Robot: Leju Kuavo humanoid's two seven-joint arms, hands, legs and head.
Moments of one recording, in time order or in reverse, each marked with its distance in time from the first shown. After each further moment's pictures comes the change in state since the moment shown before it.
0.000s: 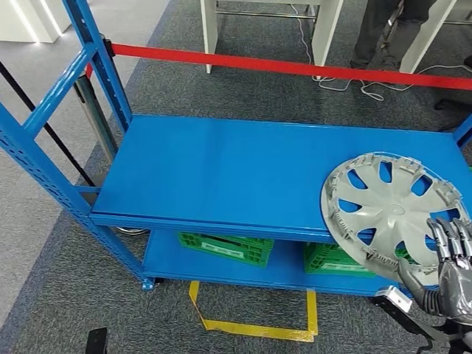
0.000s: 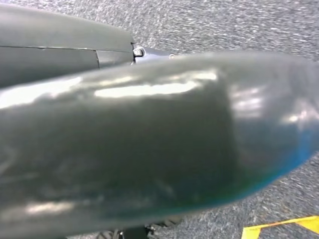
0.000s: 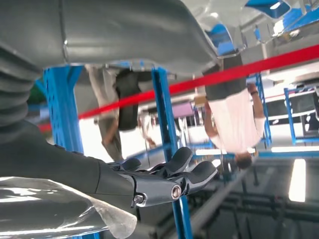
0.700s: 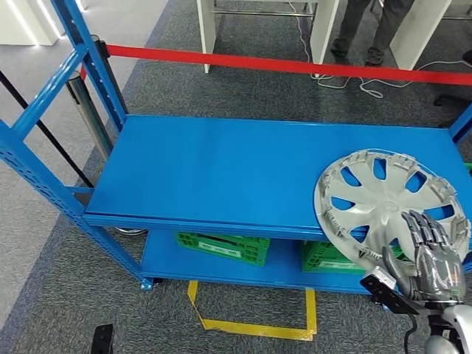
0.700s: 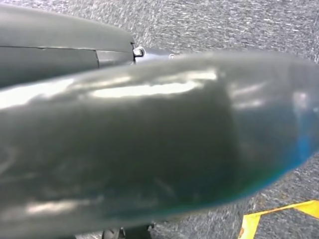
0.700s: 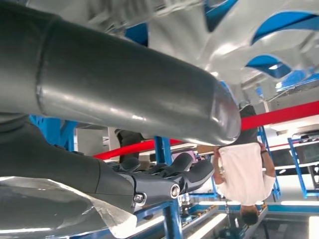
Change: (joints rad) left arm -0.014 -0.005 0.006 0.000 -0.039 -0.007 0.004; right arm -0.105 0.012 0.062 0.105 -0.054 0.172 0.010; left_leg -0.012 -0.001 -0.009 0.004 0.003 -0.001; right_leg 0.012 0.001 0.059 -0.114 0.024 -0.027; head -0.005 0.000
